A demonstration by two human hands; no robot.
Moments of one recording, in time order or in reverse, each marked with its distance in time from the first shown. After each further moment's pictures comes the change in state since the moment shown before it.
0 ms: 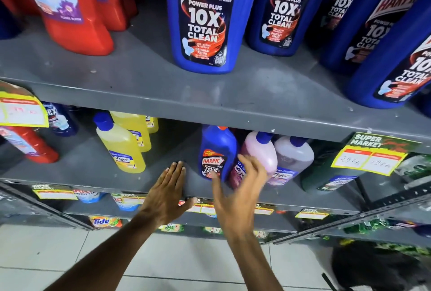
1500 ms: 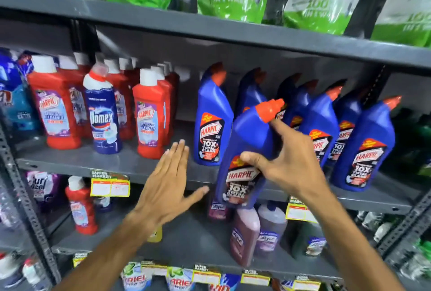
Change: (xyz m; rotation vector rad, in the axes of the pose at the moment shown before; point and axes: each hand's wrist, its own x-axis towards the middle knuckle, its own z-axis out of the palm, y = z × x) left_hand -0.058 0.075 -0.361 0.136 0.601 0.066; right_hand 0.154 -0.262 -0.225 -0.127 -0.238 -0.478
